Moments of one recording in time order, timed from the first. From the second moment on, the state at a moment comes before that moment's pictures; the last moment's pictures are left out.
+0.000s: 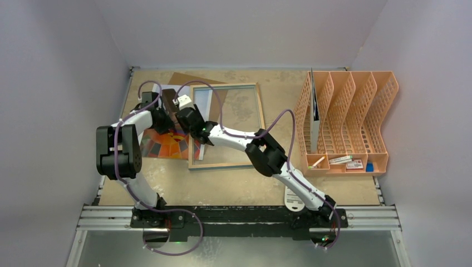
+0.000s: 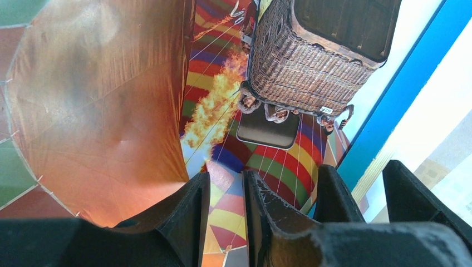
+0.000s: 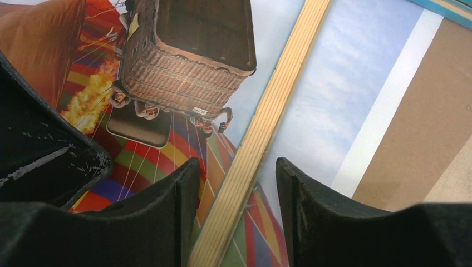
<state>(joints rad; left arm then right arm) 0.09 1.76 1.06 -0.35 0.04 -0.53 1.00 2.61 2.17 -0.09 0.47 0.17</state>
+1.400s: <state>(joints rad) 0.20 2.00 1.54 -0.46 -0.05 -0.35 1.00 2.59 2.28 -0.53 0.63 0.63</state>
